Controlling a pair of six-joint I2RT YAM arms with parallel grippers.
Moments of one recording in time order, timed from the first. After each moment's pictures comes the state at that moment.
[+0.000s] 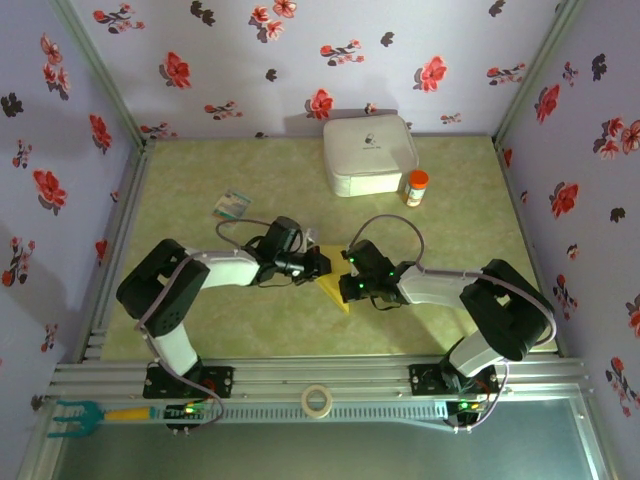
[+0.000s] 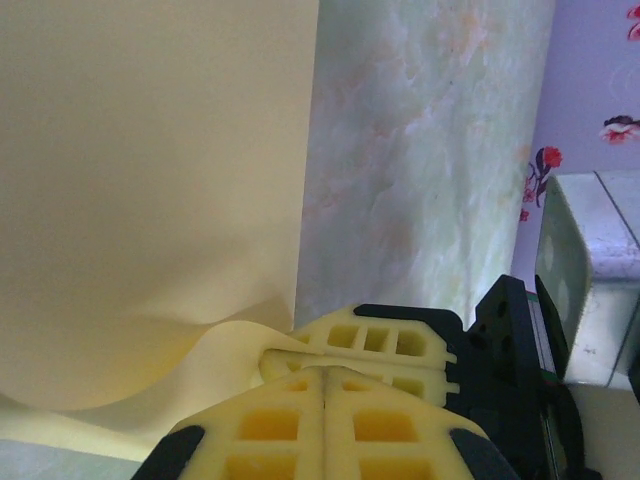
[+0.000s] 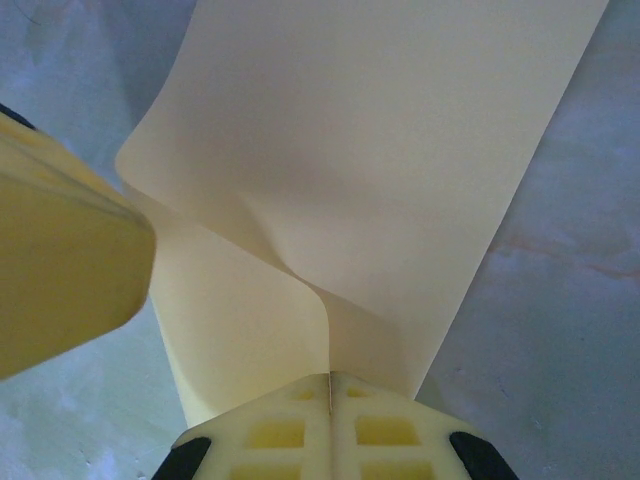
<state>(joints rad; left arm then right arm) -0.73 1.74 0.78 0.23 0.58 -1.01 0.78 1.53 0.63 -0.10 -0.13 0.51</state>
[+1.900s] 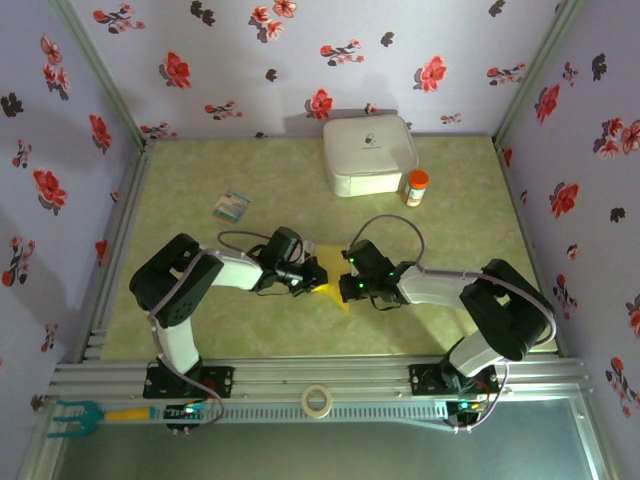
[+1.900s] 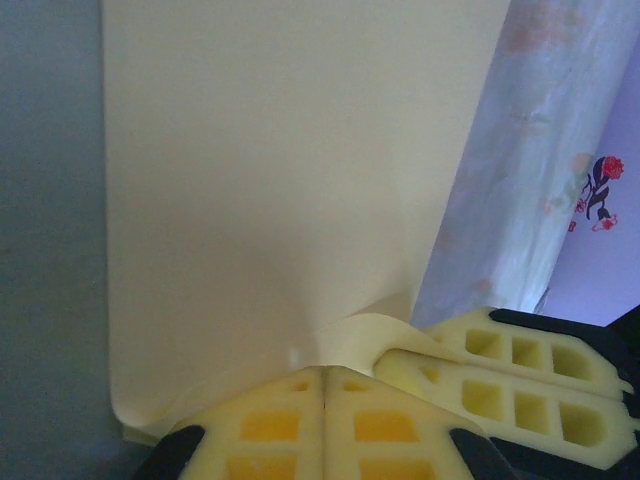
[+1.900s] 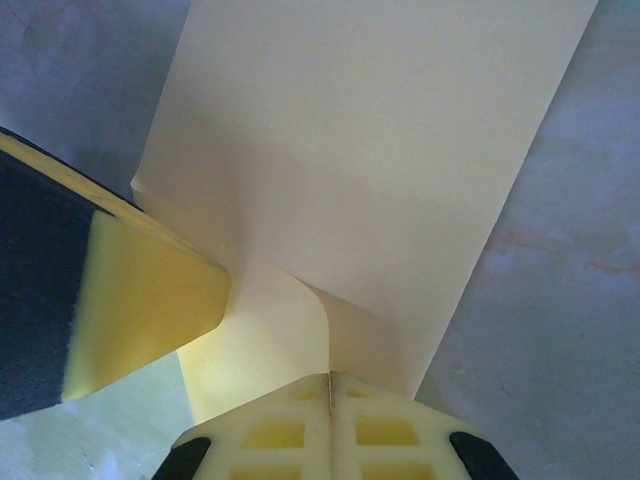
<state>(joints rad) -0.74 1.82 0.74 0.25 0.58 -1.05 0.78 1.53 0.63 -0.10 -0.13 0.53</state>
